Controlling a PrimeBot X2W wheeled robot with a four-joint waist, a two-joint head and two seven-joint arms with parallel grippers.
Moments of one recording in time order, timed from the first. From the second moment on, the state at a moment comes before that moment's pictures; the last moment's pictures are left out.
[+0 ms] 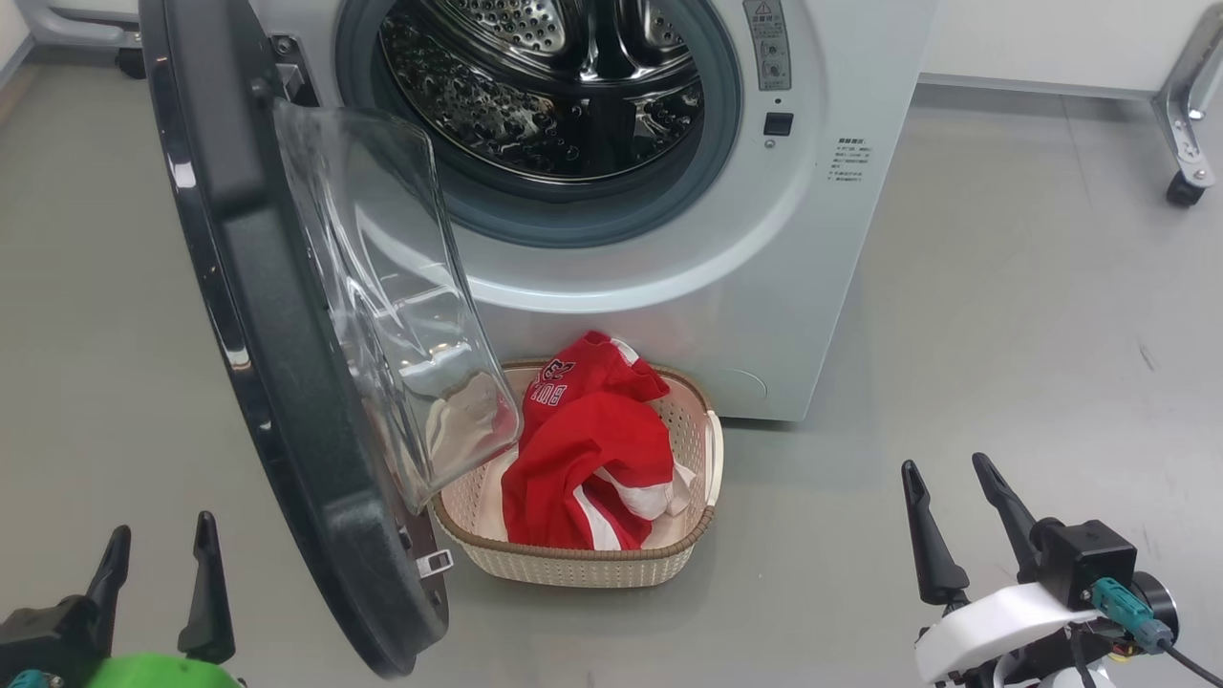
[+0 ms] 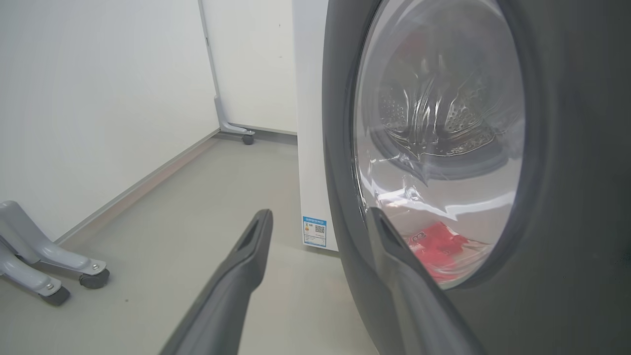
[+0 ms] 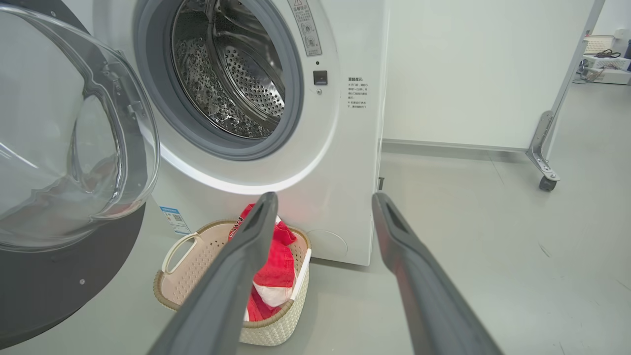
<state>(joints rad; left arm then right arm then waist) 0.18 0.15 0.05 -0.10 -0.40 0.01 0.00 0.07 -0.16 0.25 0.10 0.37 -0.07 -0.18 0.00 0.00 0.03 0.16</state>
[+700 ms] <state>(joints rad) 0.18 0.14 0.03 -0.08 -0.38 0.03 -0.02 0.08 -0.16 0.25 0.09 0.37 -0.08 -0.18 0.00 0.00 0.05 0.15</state>
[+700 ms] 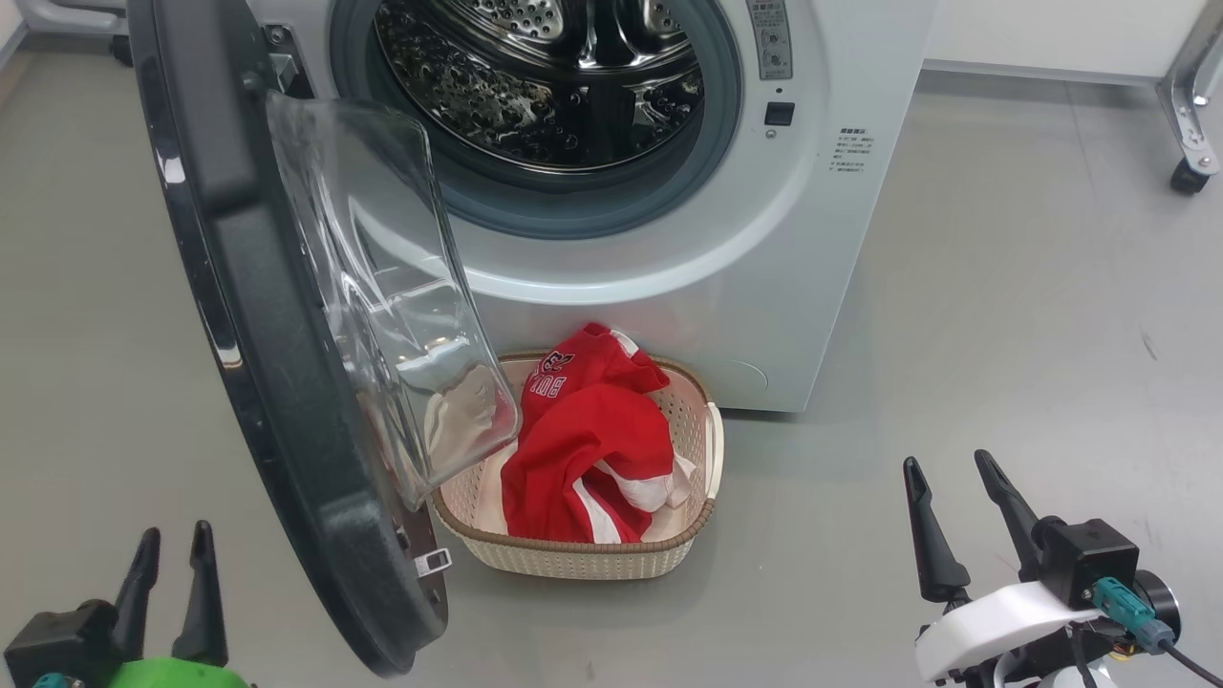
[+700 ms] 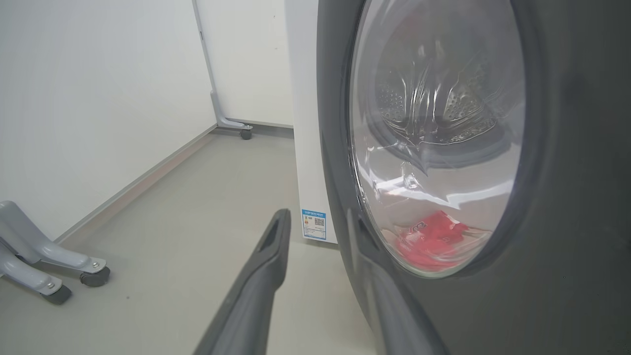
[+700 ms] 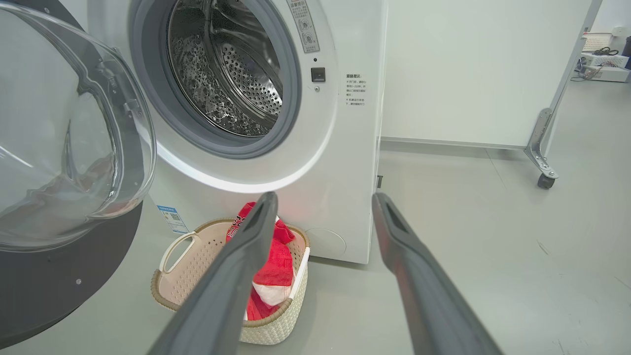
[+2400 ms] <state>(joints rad) -0.02 0.04 0.34 -0.26 -1.48 -0.09 0.10 0.08 -0.16 0.24 0.07 0.38 -0.08 -0.18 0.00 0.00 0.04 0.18</state>
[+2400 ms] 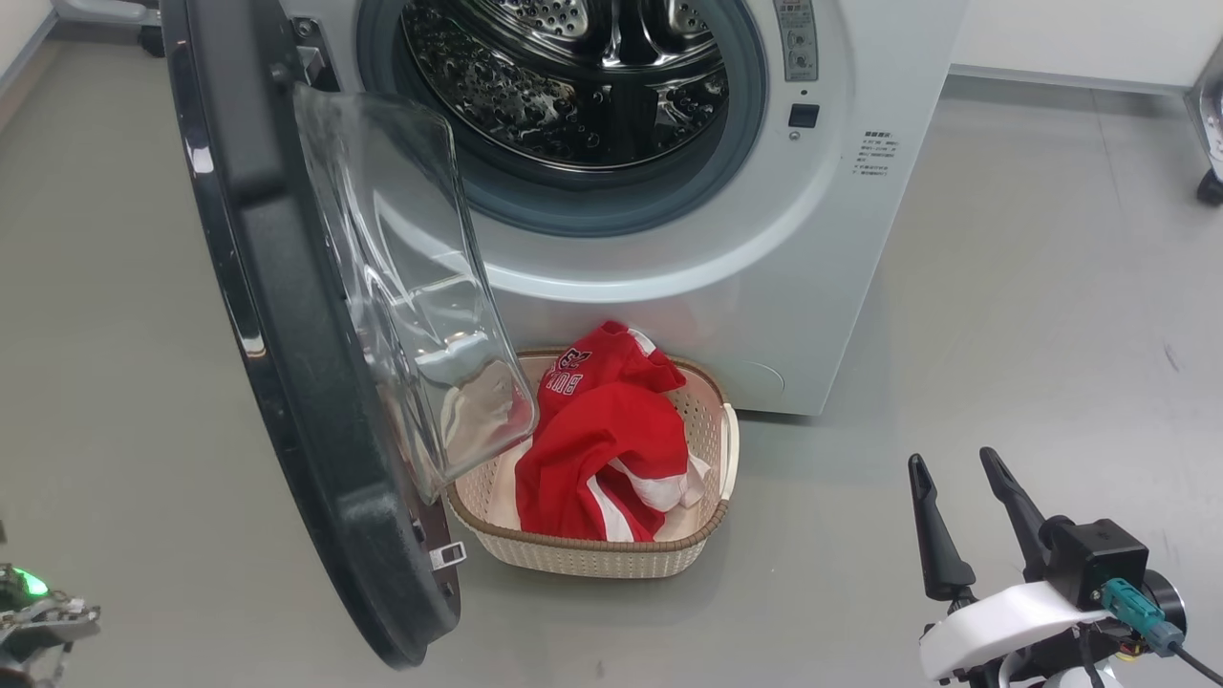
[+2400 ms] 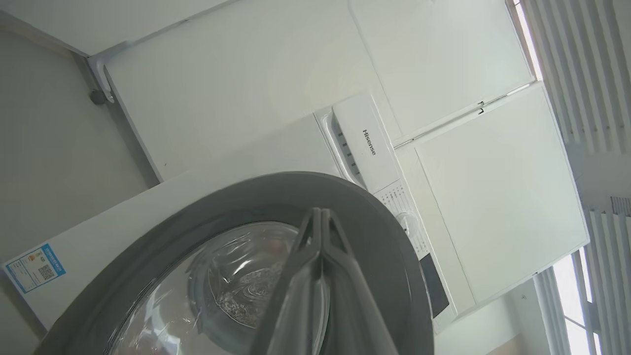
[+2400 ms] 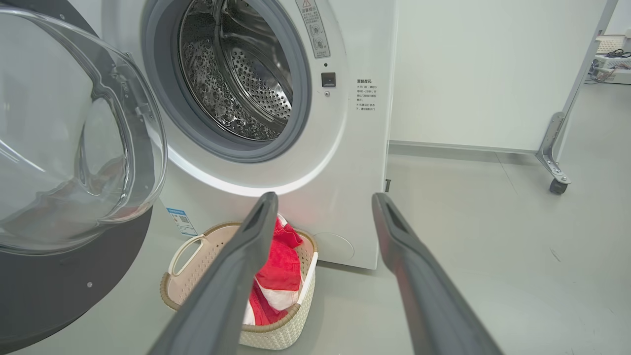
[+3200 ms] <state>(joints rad) 0.03 0.07 0.24 -0.15 -1.66 -0.04 0.41 0.07 -0.17 0.25 0.06 0.38 -0.08 -0.17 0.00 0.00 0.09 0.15</state>
